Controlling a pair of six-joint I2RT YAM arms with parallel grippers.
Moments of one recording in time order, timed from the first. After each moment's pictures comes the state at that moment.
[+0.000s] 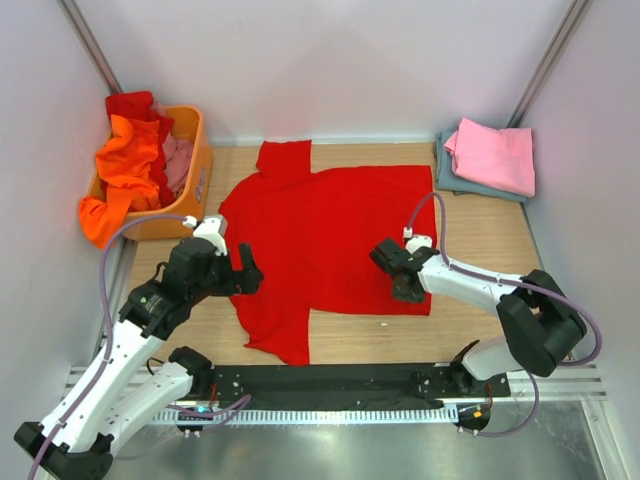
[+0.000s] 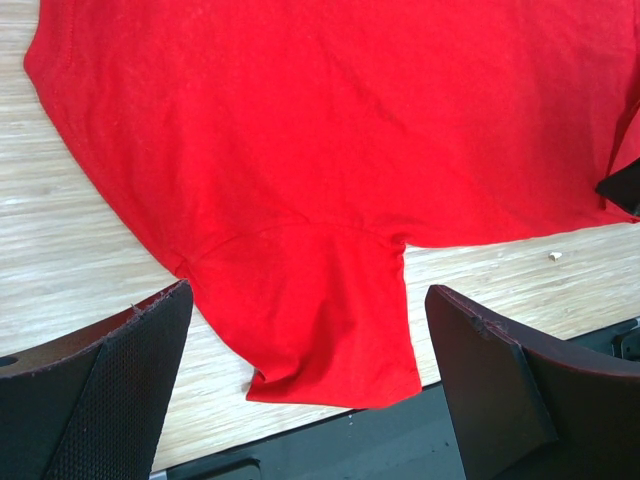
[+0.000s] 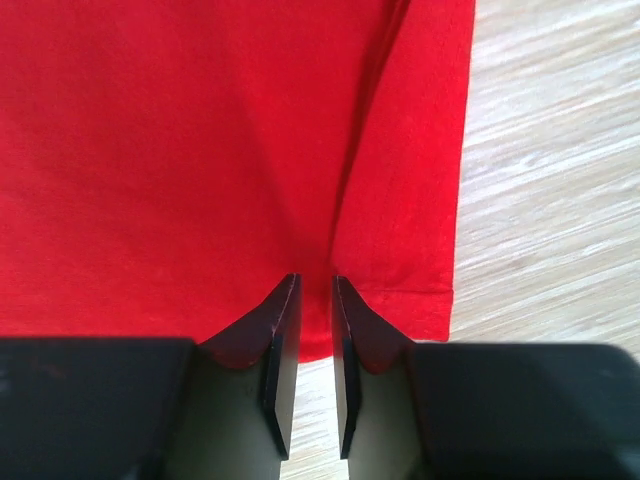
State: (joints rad) left arm -0.52 0.70 0.82 -0.78 -0.08 -0.47; right arm 0.67 1.43 0.76 -0.72 0.46 0.89
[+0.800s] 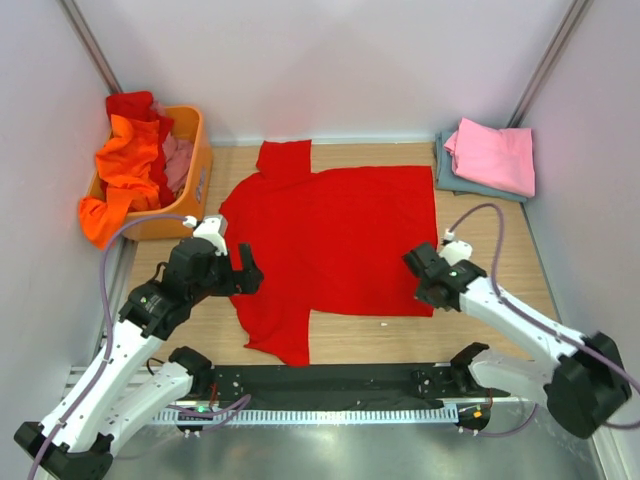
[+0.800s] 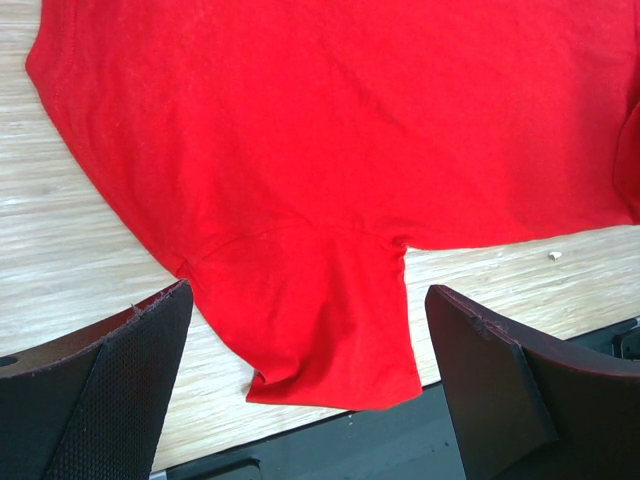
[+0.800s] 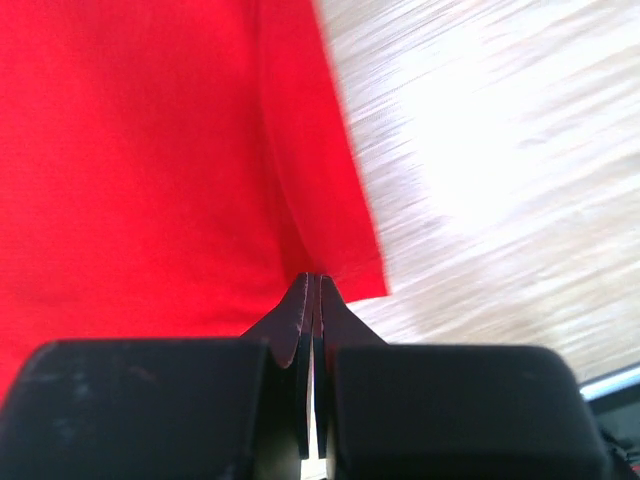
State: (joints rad) left arm -0.52 0.70 0.82 -0.78 -0.08 -0.47; right arm 0.60 1.12 0.66 -0.81 0.47 0.98
